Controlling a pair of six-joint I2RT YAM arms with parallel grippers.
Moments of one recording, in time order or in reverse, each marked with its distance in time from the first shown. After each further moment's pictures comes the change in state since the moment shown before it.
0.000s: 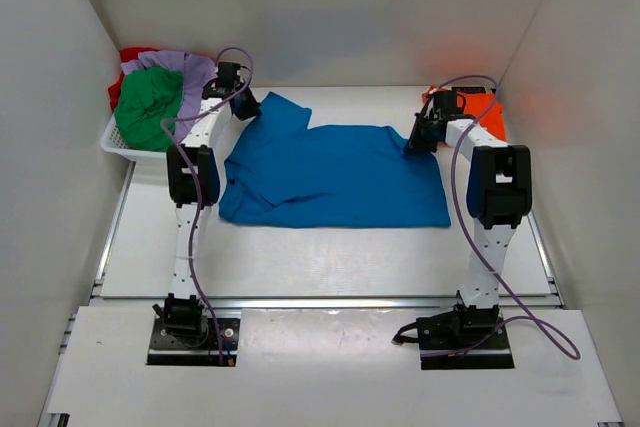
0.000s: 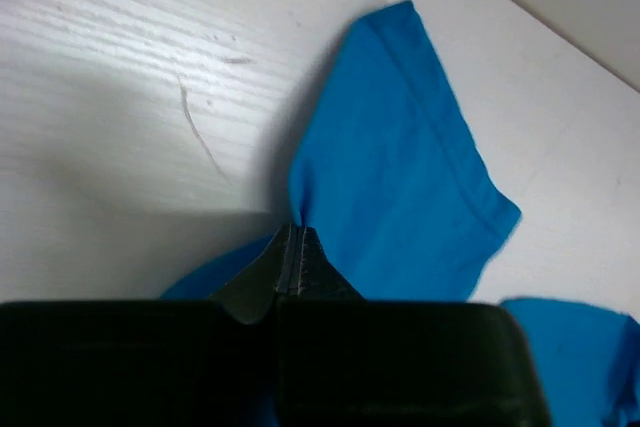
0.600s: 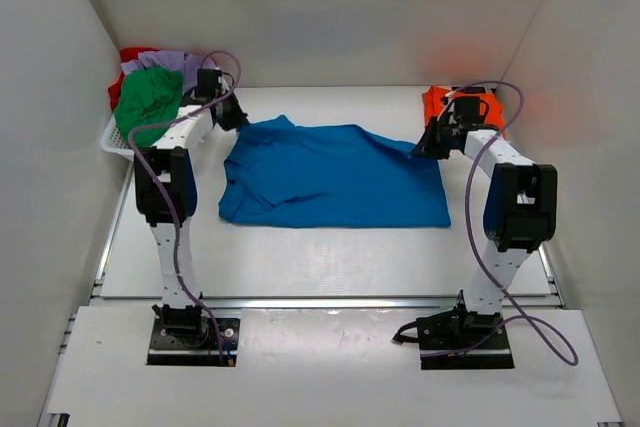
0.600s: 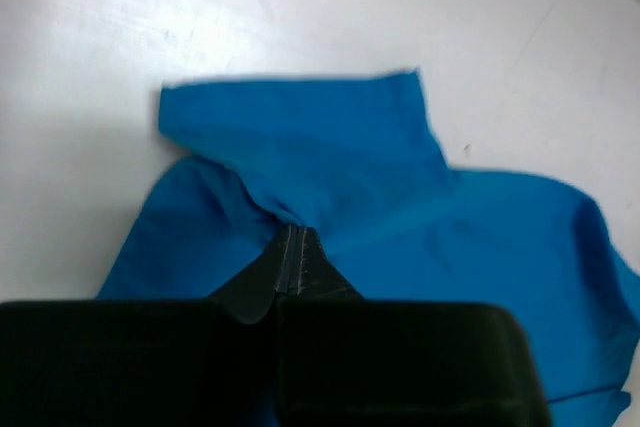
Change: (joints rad) left arm 0.036 -0.480 -0.622 0.165 0.055 0.089; right arm -0.058 -0.248 -0.213 0.025 -0.171 -0.011
